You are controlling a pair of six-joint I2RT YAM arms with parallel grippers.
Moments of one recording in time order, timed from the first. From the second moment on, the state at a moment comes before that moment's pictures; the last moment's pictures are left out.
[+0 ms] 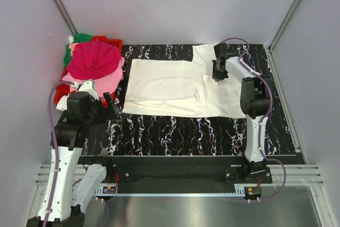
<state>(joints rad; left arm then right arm) -0.09 0.69 0.98 -0.97 0.02 -0.34 0.20 2.21 1.76 -0.65 0.12 0.27</state>
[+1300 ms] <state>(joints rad) -0.12 1.12 0.85 -0.71 0.12 -0.61 -0.11 1.52 1.10 -0.75 0.01 0.61</state>
